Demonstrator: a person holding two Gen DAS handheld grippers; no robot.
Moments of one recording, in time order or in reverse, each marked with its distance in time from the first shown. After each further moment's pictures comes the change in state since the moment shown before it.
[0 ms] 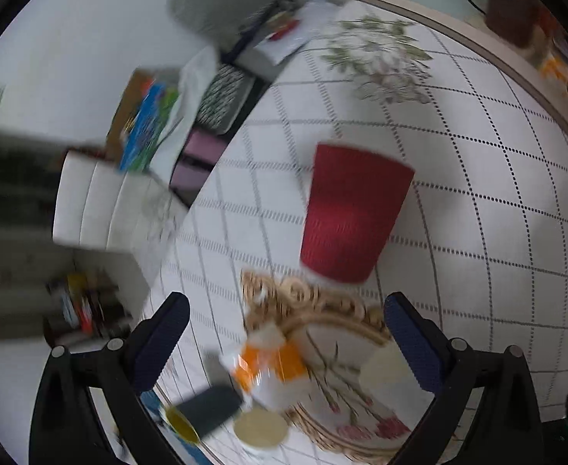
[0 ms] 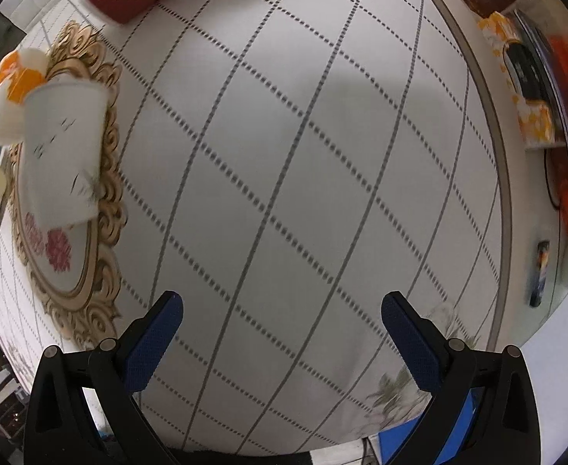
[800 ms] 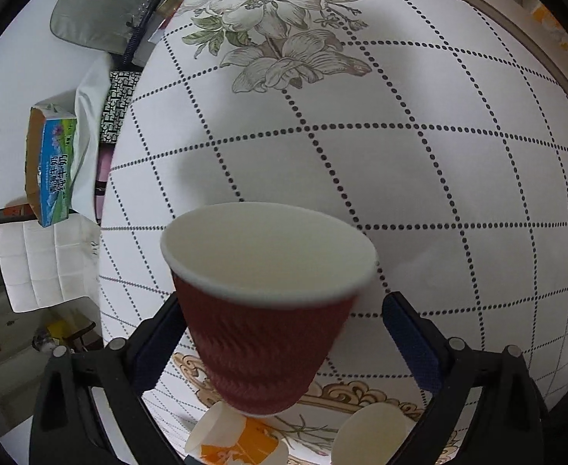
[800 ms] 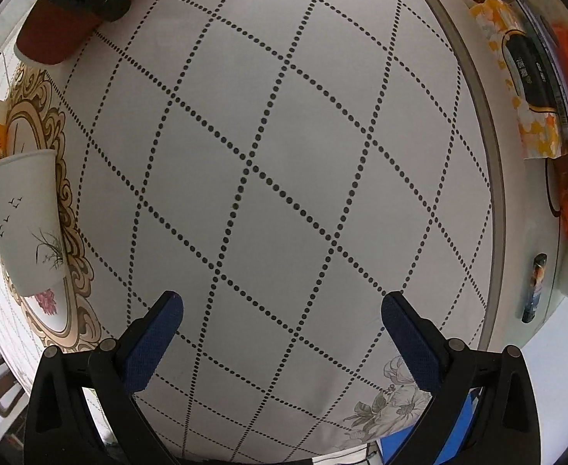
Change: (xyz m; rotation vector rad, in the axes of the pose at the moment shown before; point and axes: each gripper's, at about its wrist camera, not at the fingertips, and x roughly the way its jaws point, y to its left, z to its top) left arm 0.085 -0.052 0.071 0.213 0.128 -0.184; right arm 0.027 -0.047 0.072 0.065 0.067 0.002
